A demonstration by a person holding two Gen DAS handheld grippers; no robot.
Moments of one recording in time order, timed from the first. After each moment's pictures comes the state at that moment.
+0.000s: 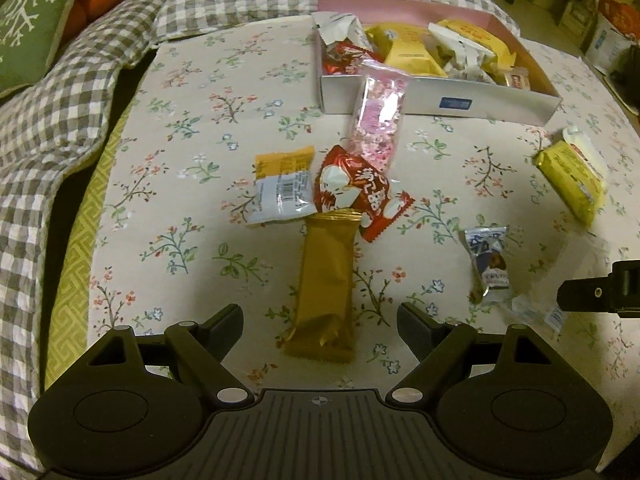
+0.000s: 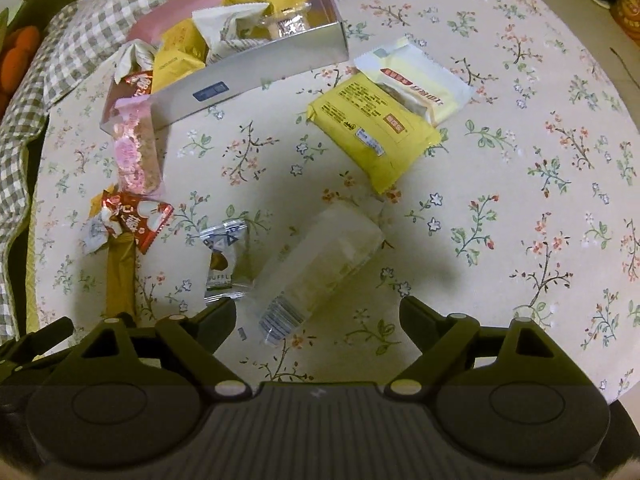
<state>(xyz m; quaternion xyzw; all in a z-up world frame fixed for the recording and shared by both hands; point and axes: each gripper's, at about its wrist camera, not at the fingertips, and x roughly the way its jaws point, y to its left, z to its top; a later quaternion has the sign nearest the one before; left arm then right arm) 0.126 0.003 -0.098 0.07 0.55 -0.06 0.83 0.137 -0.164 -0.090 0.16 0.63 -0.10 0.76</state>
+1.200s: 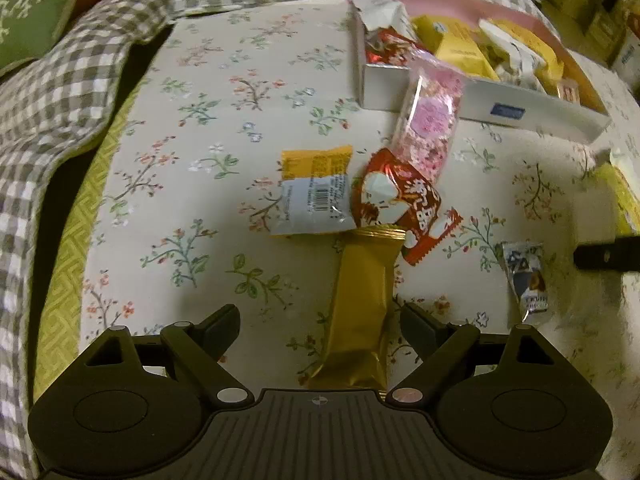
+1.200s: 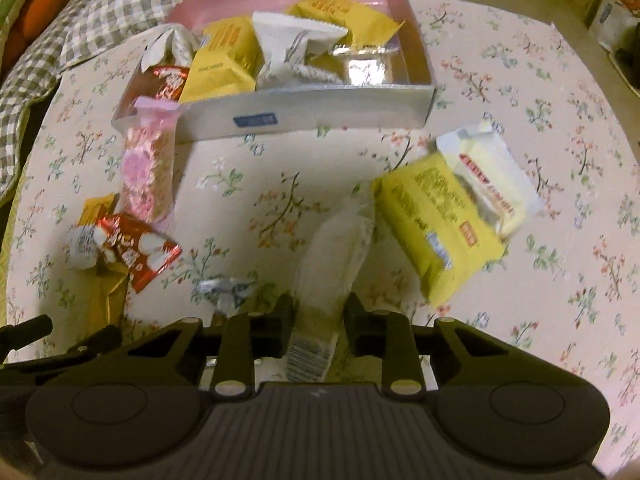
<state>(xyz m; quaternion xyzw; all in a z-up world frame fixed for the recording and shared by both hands) 0.156 0.018 -0.124 0.06 0.56 -0.04 0.82 0.192 -0.141 -0.100 0.05 0.61 -0.05 0.79</state>
